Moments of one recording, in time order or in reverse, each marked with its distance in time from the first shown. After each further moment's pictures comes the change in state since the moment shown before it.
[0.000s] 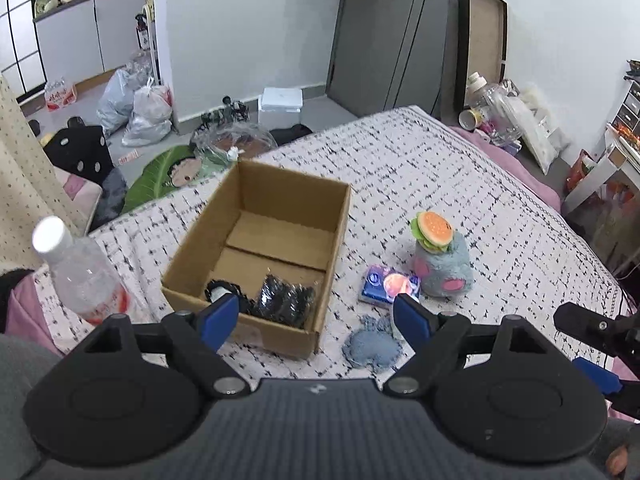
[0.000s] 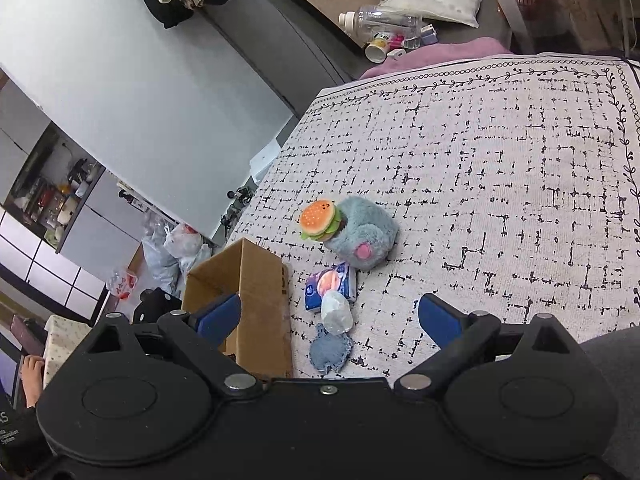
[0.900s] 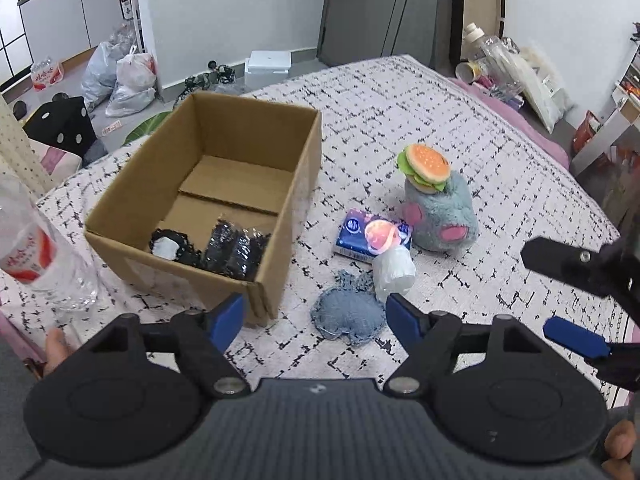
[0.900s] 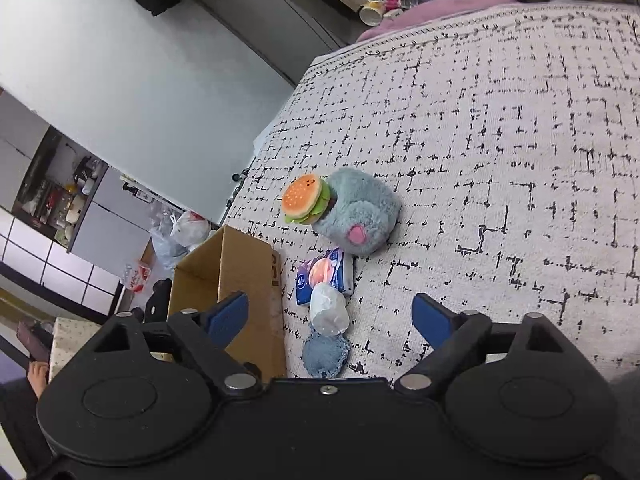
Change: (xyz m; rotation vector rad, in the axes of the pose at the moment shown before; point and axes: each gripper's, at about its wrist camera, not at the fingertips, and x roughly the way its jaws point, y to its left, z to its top) left arm 0.068 -0.033 -0.037 0.017 0.086 0.003; right arm 0.057 -0.029 0.002 0.068 0.078 0.060
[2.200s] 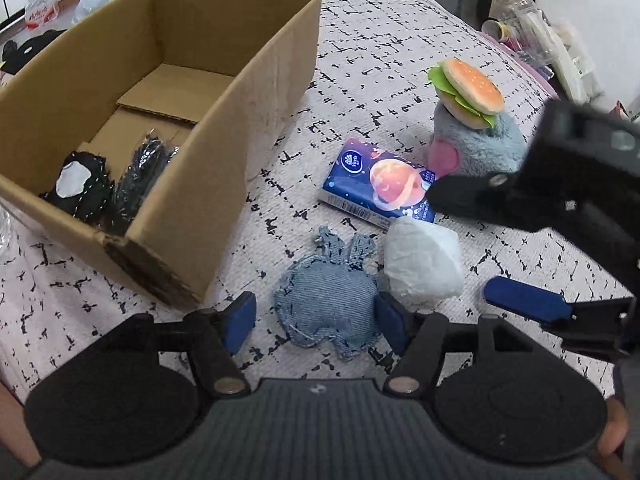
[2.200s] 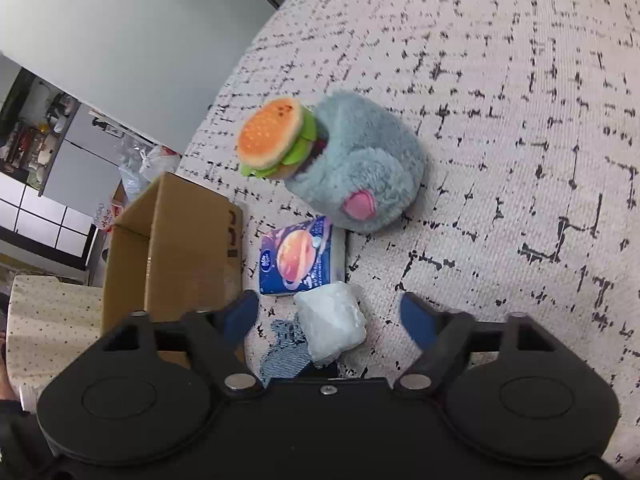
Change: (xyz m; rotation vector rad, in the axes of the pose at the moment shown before) left arm 0.104 -0.009 -0.015 -0.093 0.130 -0.038; right arm 0.117 0.001 0.010 -0.061 0.217 -0.073
